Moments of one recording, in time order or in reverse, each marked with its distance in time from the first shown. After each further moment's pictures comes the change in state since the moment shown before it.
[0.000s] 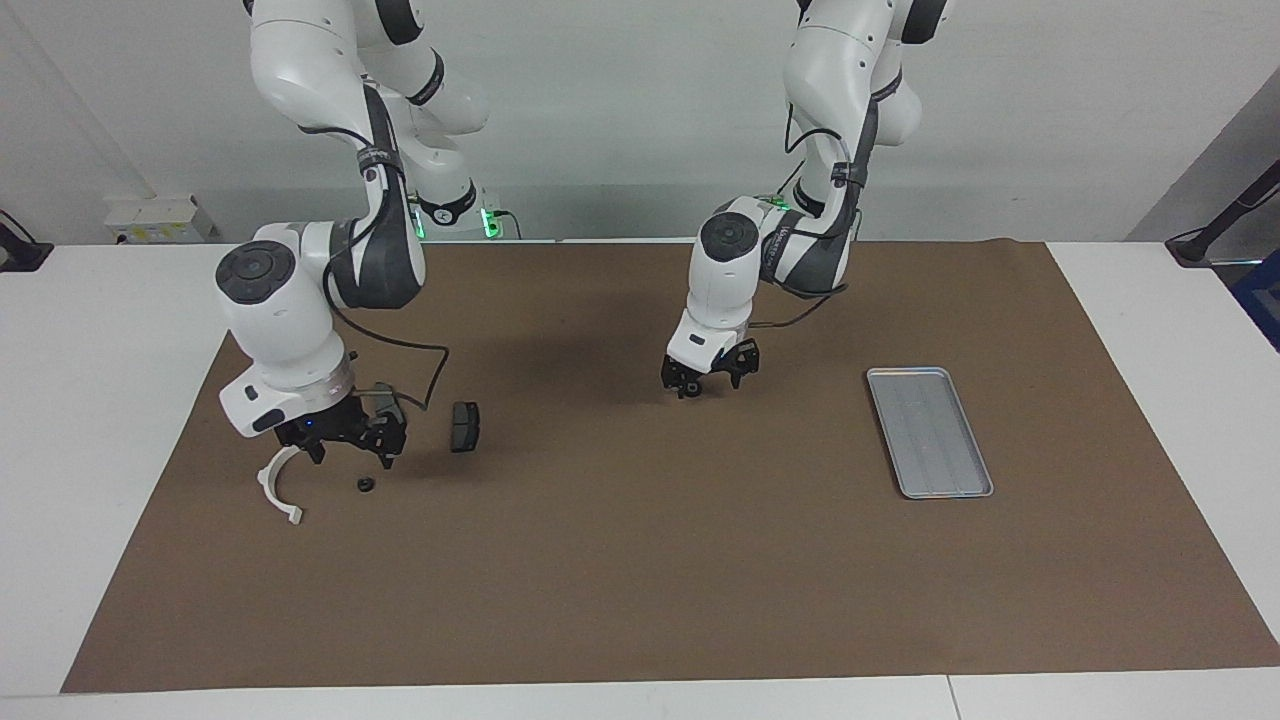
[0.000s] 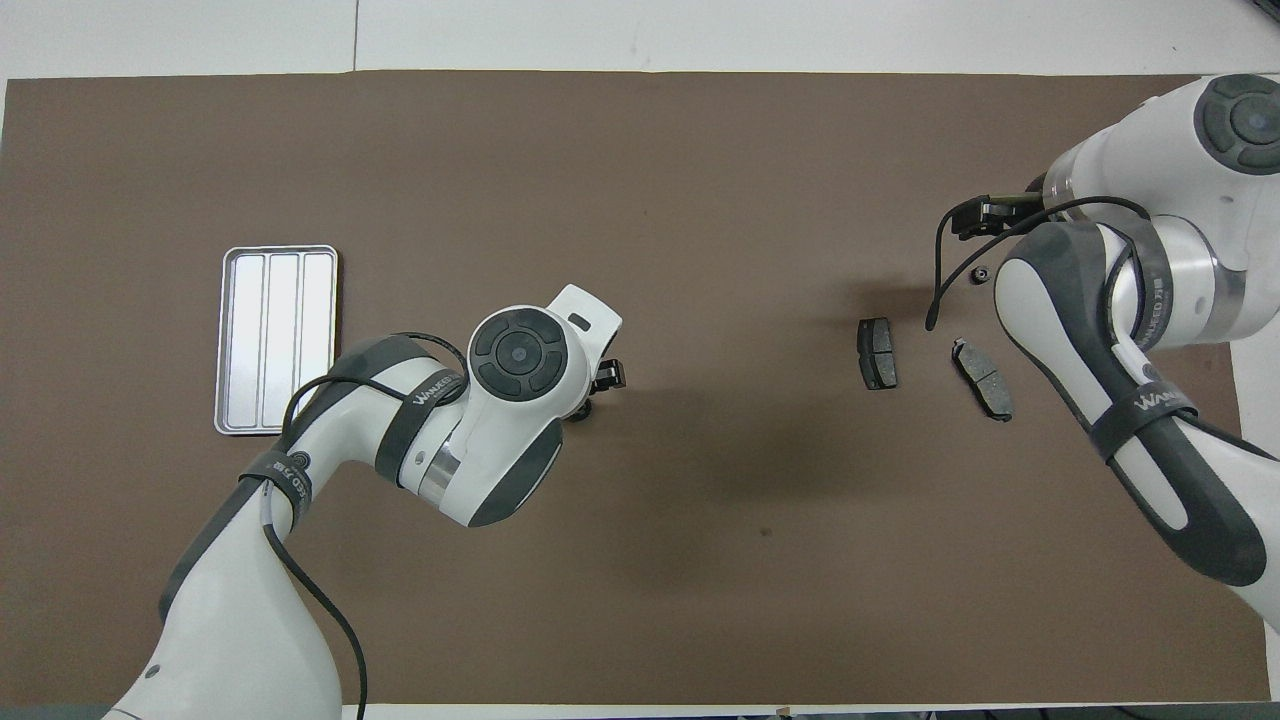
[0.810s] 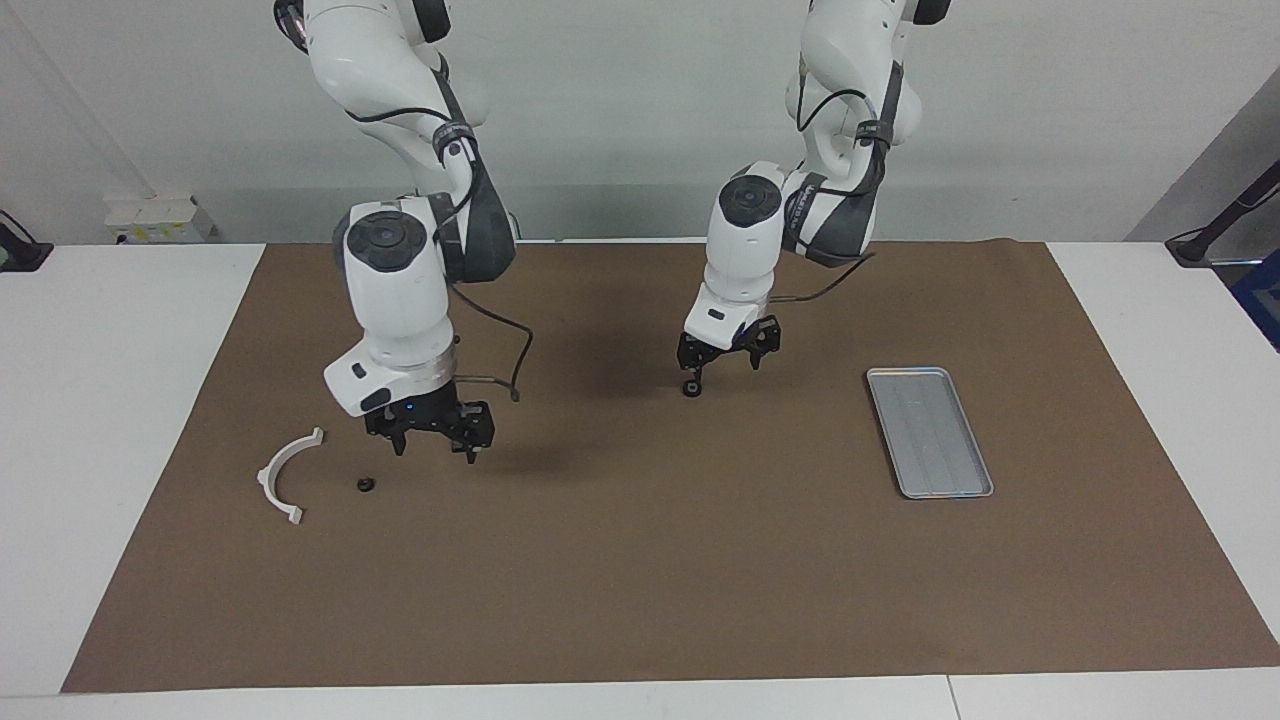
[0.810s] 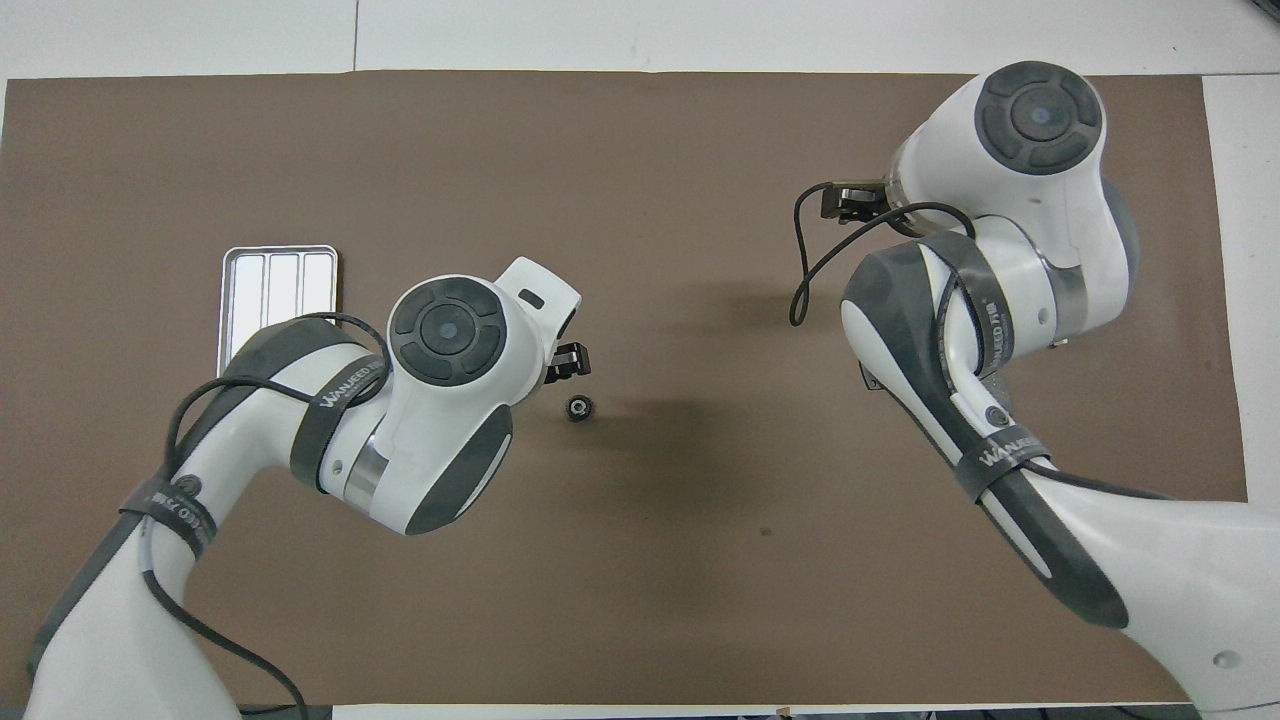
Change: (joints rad) left arm 0.030 -0.066 0.005 0.044 0.016 -0.120 0.004; right arm 0.173 0.027 -0.001 0.144 -0.052 -0.103 0.194
